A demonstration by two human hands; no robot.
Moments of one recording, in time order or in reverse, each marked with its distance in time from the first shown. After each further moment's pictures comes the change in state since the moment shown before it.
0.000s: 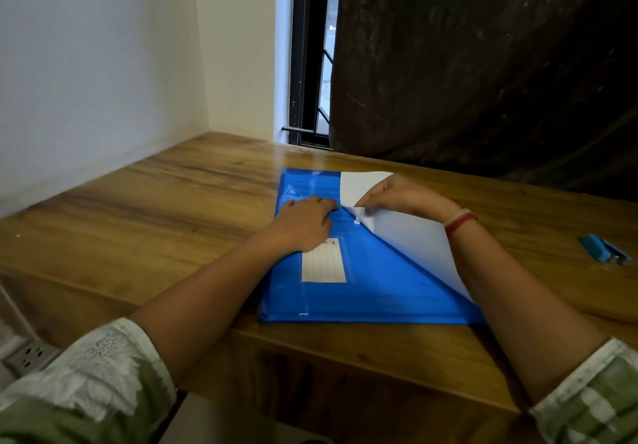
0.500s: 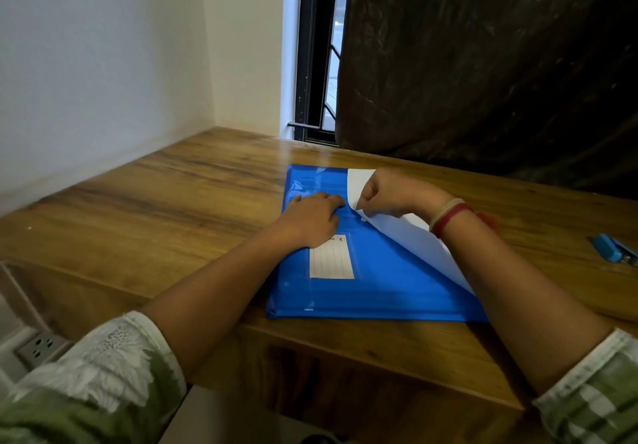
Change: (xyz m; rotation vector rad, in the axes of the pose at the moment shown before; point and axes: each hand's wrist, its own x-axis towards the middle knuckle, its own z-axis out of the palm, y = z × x) left_hand -0.002 0.001 -0.001 -0.003 -0.001 0.008; right_hand -0.002 -0.018 0.011 -0.251 -0.038 -0.132
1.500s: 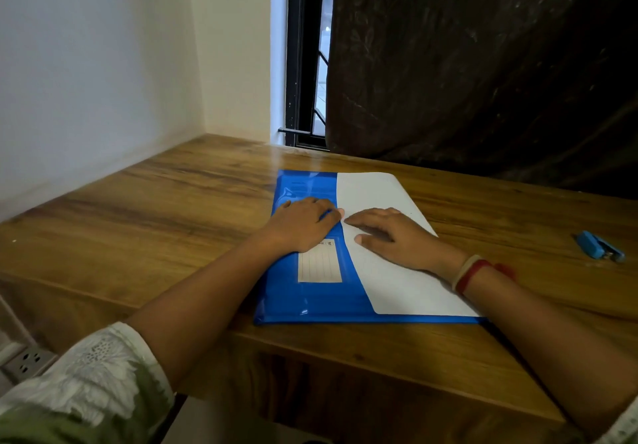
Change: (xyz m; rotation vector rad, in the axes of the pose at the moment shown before) left_hand 0.000 0.001 0.000 -0.041 -0.003 -0.028; right_hand -0.030 0.057 0.044 -0.021 0.083 -0.343
